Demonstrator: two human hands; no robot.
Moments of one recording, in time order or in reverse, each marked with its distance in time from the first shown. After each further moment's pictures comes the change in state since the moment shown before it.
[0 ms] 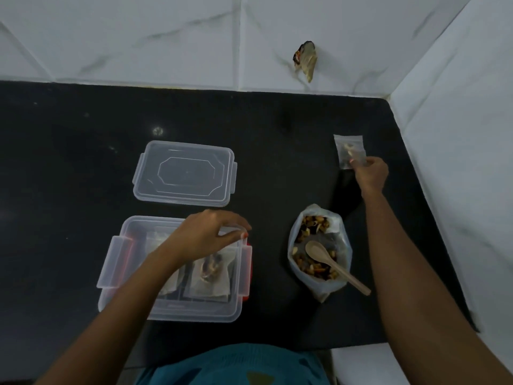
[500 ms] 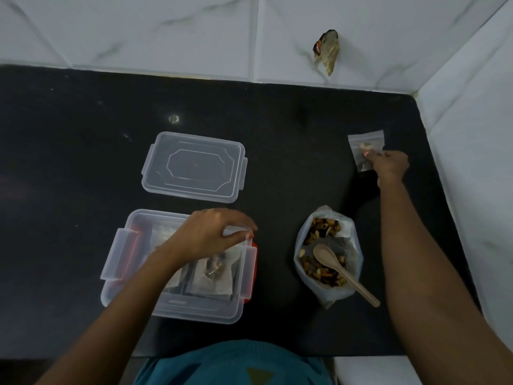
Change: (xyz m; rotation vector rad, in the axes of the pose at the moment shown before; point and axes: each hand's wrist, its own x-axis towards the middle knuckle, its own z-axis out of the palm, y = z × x) left_hand 0.000 -0.003 0.004 -0.004 0.014 -0.043; right_hand 0.030 -0.014 0.008 0.193 -0.141 0.159
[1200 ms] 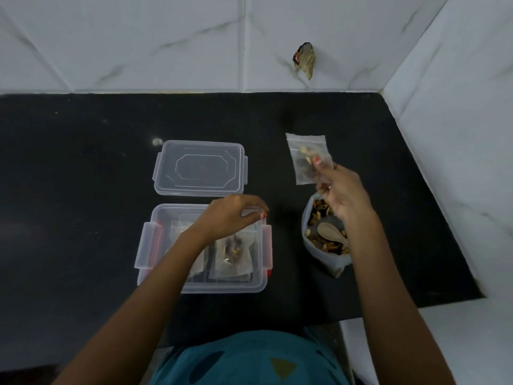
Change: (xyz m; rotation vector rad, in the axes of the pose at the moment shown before) left_hand -0.003 0.003 -0.003 0.019 0.027 0.102; right_hand -0.213 -0.007 0.002 0.490 -0.396 0.091
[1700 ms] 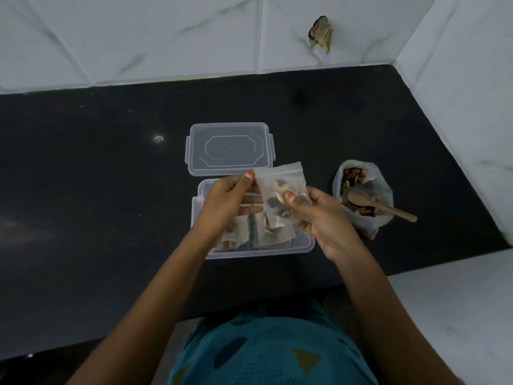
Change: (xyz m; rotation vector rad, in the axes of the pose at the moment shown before) left_hand -0.089 -0.012 -0.025 -1.034 0.259 -0.279; right_hand -0.108 0.090 0.063 -0.107 -0.183 0.026
